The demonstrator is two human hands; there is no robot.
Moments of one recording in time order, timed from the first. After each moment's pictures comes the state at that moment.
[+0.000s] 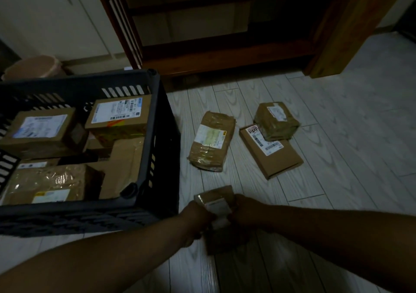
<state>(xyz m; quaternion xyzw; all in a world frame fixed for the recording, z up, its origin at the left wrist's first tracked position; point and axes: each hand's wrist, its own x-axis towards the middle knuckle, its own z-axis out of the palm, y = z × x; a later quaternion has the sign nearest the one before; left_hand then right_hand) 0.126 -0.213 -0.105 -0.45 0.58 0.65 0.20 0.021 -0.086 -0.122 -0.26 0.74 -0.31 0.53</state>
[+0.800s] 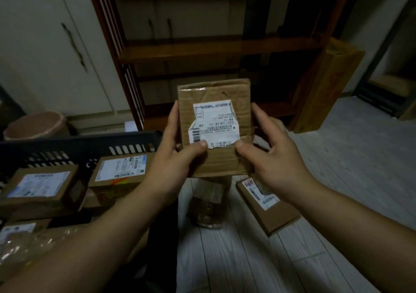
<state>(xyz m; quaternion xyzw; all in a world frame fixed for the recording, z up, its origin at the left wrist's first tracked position) 0.039 -0.299 0.072 -0.02 0.67 0.71 -0.21 -0.031 -0.123 0.096 -0.27 0.74 -0.61 0.05</state>
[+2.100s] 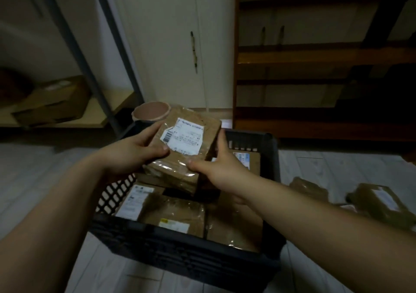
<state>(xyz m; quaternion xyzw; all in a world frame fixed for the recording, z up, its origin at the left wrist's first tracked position) 0.241 -0.543 0.117 -0.27 0.75 0.60 -0.07 0.096 -0.385 0.069 -0.33 0.68 -0.54 0.39</state>
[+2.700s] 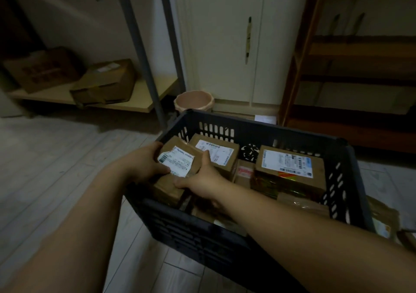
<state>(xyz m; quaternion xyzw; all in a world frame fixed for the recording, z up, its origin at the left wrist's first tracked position) 0.324 -0.621 0.073 -0.49 0.83 0.27 0.01 0.200 -0.516 0.022 -0.34 0.69 -0.39 0.51</state>
